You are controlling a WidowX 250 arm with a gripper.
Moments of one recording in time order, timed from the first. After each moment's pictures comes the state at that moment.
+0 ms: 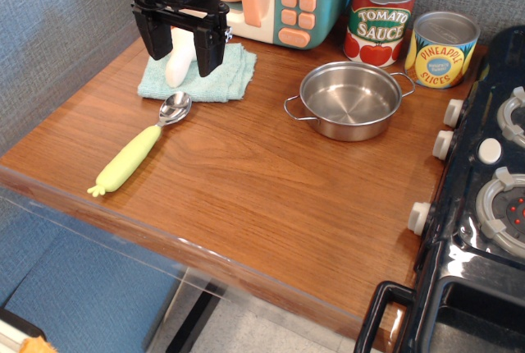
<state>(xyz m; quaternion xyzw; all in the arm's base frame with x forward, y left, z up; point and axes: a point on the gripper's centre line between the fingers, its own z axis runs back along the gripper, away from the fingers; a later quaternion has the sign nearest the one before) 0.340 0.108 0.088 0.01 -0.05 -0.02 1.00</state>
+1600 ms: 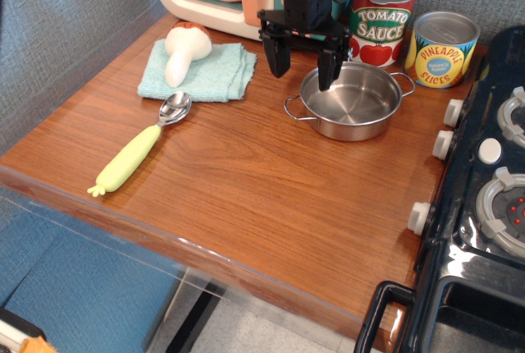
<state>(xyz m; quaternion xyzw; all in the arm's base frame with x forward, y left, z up) 0.433 0.027 0.035 -0.03 -0.06 -0.03 1.00</state>
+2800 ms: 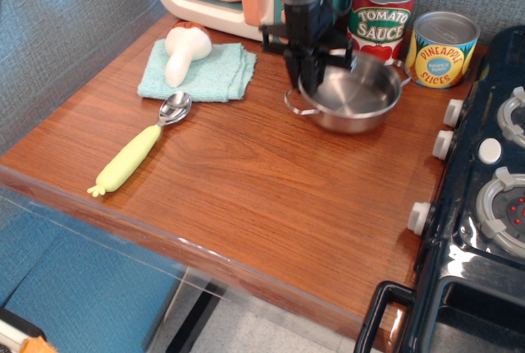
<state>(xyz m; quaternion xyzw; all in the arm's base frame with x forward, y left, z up) 0.427 0.016 0.037 -0.05 -0.08 -0.02 0.99</state>
